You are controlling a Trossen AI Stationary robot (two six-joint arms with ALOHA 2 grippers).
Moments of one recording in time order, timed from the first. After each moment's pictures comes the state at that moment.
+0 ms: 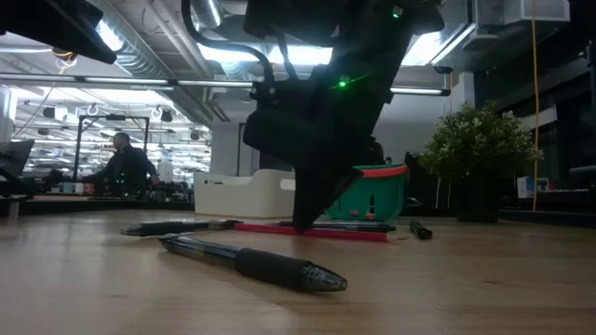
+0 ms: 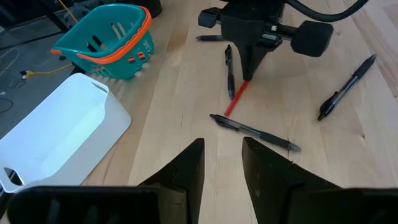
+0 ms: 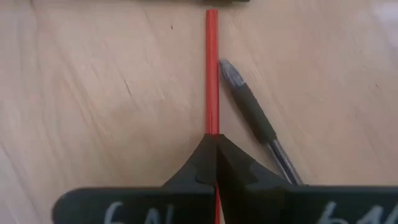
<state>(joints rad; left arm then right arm) -0.83 0.90 0.66 -0.71 -0.87 -0.52 0.30 2.20 1.58 -0.66 0.39 0.70</state>
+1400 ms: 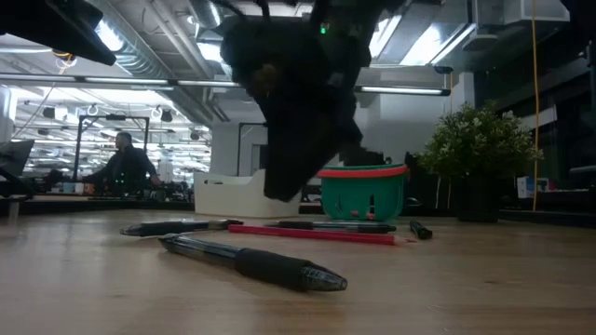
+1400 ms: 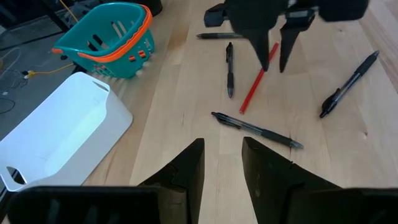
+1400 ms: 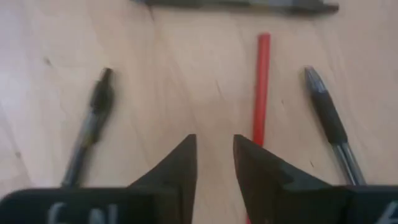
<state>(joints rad) -0.83 0.90 0.66 -0.72 -0.87 -0.52 0.27 2.19 1.71 -0.73 0.11 0.64</state>
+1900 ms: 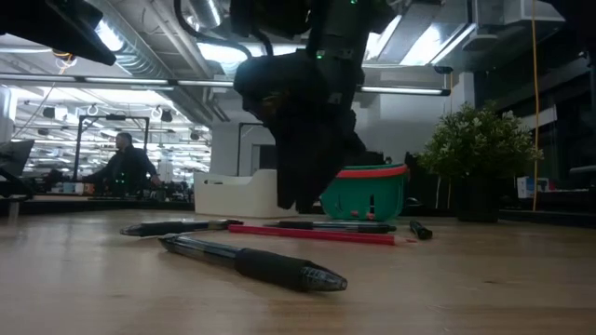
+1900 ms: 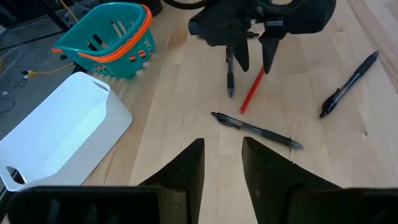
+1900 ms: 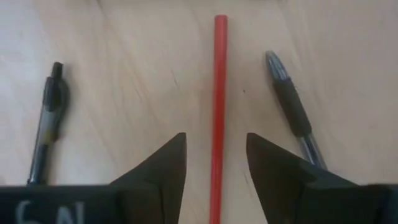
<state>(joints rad) -0.83 0.90 0.66 -0.72 -0.87 -0.53 0.19 2.20 1.71 -0.80 0.00 0.62</state>
